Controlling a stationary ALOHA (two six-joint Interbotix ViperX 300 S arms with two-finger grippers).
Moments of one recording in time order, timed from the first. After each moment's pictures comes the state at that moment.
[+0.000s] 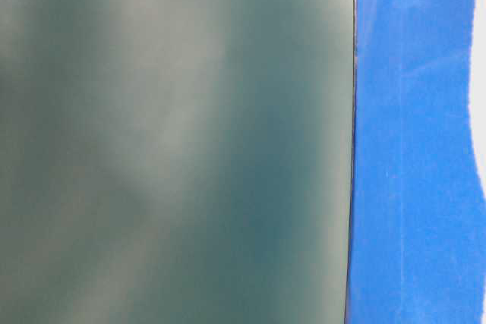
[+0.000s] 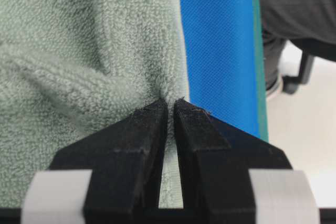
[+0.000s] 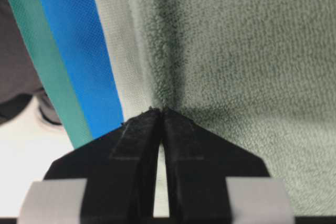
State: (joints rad) left arm -0.76 -0.02 0.76 -0.04 0.21 -0.64; right arm 0.79 -0.01 0.67 -0.17 0.48 1.25
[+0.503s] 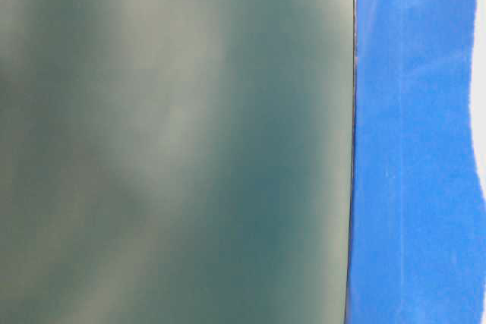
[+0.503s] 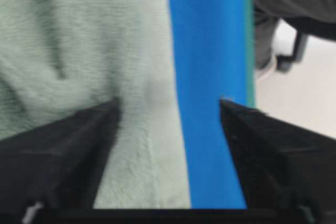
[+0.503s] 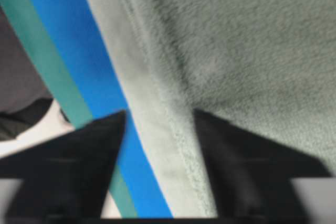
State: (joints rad) left arm -0.76 -0.03 0.74 -0.04 0.24 -0.64; right arm 0.79 -0.01 0.66 -0.18 0.50 1.34
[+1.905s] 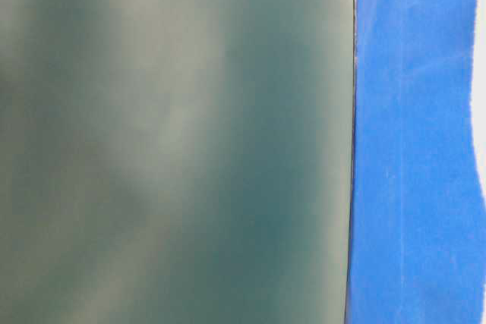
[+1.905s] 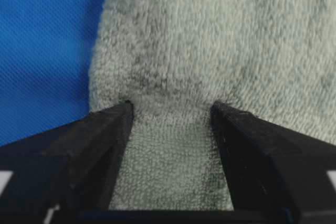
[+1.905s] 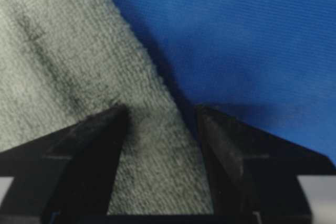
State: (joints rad) left arm -0.14 -0.21 1.12 0.02 0.13 -0.31; right arm 0.13 -0.26 1.15 -0.61 0.36 1.21
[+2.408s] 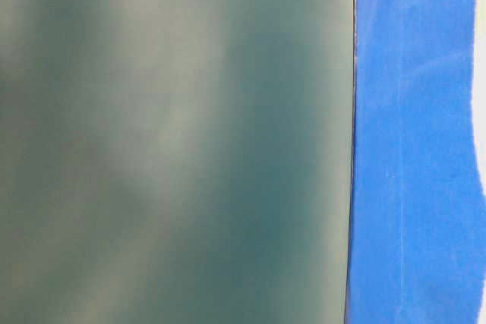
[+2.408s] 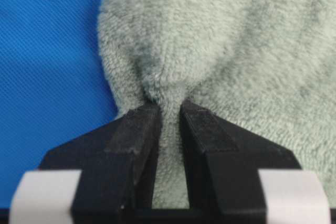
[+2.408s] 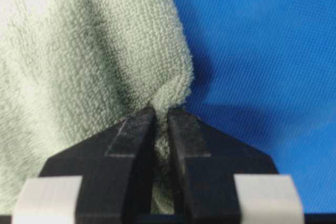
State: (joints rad) left arm -0.19 -0.23 1.07 -0.01 0.26 -0.32; right arm 0.22 -0.28 1.13 -0.53 0.32 1.22
